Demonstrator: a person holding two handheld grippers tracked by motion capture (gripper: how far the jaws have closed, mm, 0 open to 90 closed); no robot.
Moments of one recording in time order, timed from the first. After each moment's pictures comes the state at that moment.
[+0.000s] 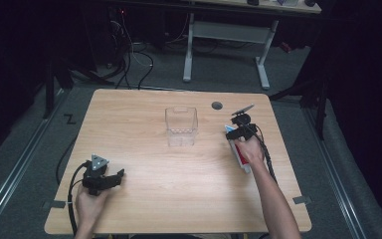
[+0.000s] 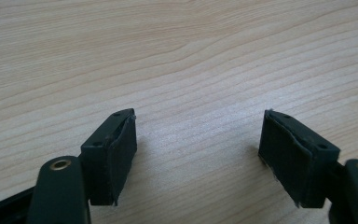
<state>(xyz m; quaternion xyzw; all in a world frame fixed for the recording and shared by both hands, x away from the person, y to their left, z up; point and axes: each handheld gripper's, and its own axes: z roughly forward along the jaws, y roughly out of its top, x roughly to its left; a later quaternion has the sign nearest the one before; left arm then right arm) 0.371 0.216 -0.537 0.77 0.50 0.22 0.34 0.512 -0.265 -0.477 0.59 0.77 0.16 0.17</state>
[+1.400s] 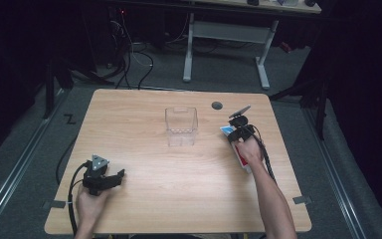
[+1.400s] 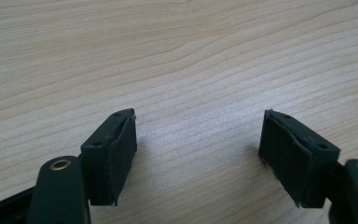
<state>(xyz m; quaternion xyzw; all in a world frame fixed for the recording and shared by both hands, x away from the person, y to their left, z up) 0.371 0.216 -0.537 0.77 0.50 0.22 0.34 0.520 -0.265 -0.490 0.58 0.80 0.14 0.12</state>
